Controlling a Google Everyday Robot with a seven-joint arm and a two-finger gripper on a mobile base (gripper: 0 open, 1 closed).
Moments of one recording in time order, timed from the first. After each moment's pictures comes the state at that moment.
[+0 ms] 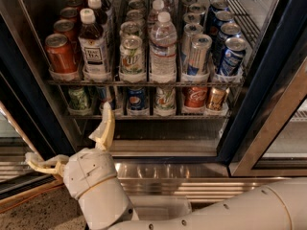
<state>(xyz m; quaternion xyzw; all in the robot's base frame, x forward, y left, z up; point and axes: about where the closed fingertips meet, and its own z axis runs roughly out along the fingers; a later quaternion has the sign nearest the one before) 0.419 0.173 0.895 -0.24 0.53 0.11 0.81</state>
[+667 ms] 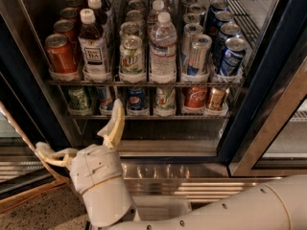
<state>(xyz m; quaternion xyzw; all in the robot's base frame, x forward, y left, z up) 0.428 0.153 0.902 -0.21 0.52 0.06 0.83</state>
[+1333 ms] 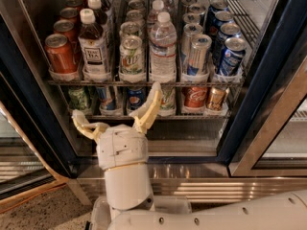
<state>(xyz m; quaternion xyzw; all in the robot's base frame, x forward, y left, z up) 0.454 0.072 0.946 -0.15 0.50 -0.08 0.85</state>
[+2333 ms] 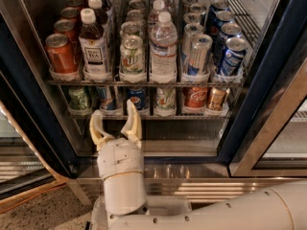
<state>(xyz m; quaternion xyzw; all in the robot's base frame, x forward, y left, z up) 0.466 0.079 0.879 -0.13 0.57 -0.03 0.81</state>
